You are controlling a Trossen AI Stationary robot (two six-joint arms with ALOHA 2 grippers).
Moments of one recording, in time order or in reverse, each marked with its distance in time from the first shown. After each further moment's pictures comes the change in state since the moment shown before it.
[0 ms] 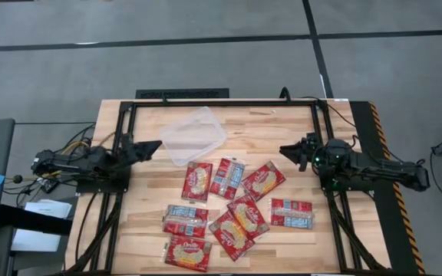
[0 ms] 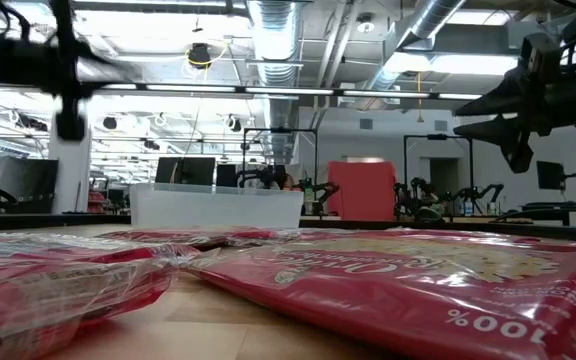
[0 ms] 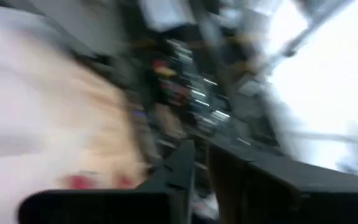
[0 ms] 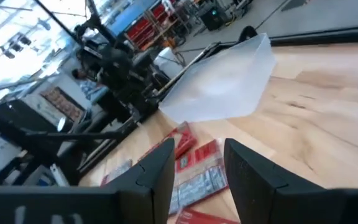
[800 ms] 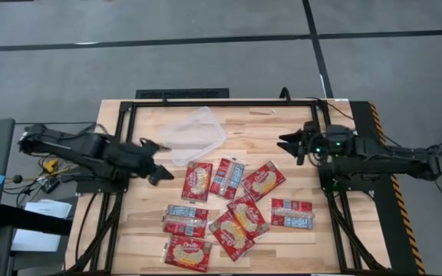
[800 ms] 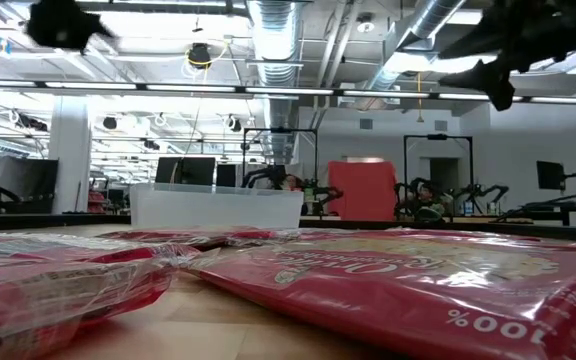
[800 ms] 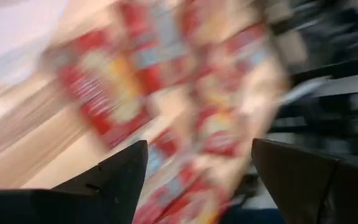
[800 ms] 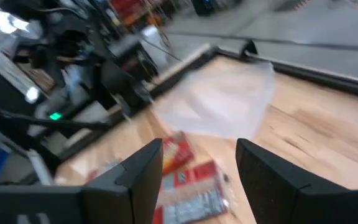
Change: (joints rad) left arm -0.135 0.883 0.921 -1.058 0.410 -0.105; right arm 0.031 0.366 0.408 -0.209 0.055 -0.159
